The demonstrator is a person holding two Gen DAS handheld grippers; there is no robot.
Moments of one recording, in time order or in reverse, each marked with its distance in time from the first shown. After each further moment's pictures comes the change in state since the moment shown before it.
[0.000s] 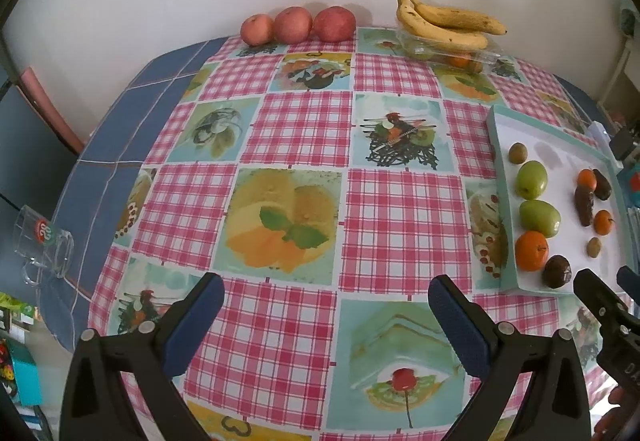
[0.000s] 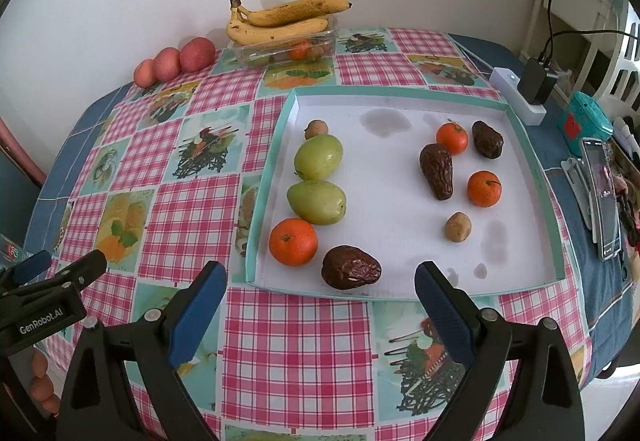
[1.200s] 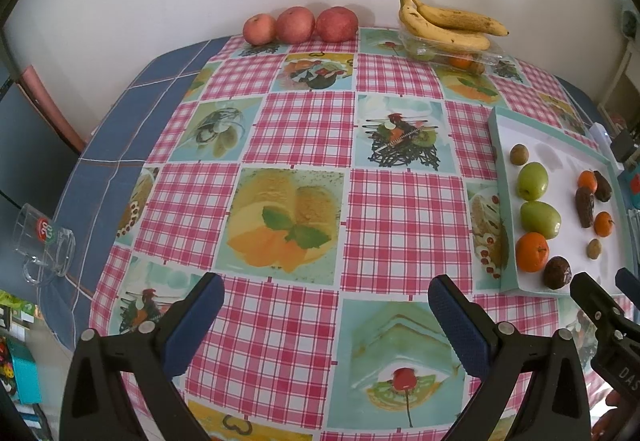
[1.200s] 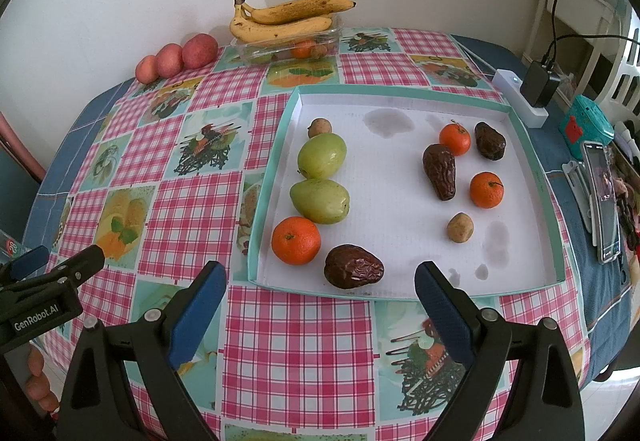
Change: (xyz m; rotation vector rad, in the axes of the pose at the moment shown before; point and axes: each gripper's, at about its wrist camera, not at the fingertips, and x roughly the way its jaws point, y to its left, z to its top) left arm -0.001 0.000 0.000 -0.011 0.002 0.006; right arm 0.000 0.004 0.000 -0.003 0.001 -0.006
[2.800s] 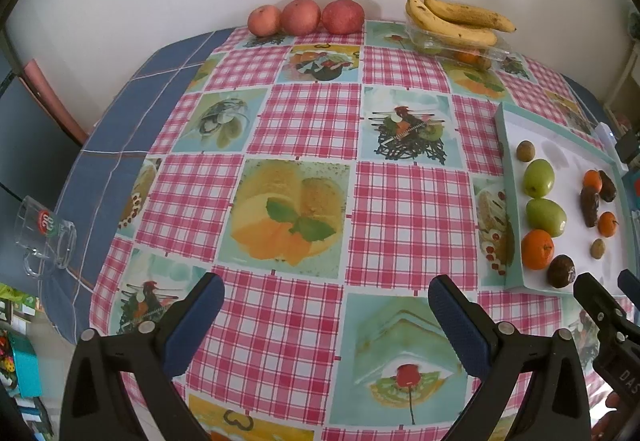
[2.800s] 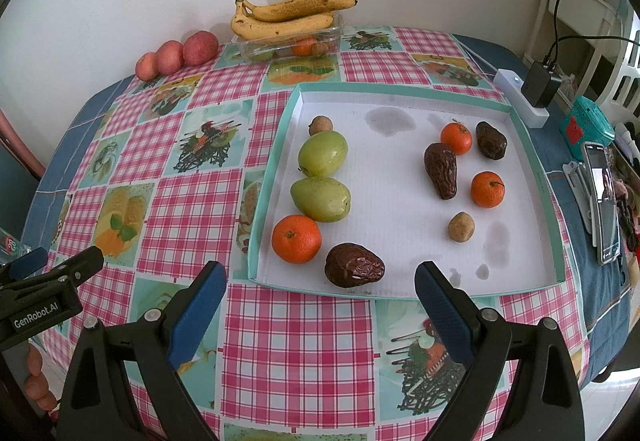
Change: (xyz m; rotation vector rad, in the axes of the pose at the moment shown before) left arm 0.004 0.002 -0.001 -0.017 0.026 0.012; right arm 0.000 0.002 -0.001 0.000 0.001 -0.004
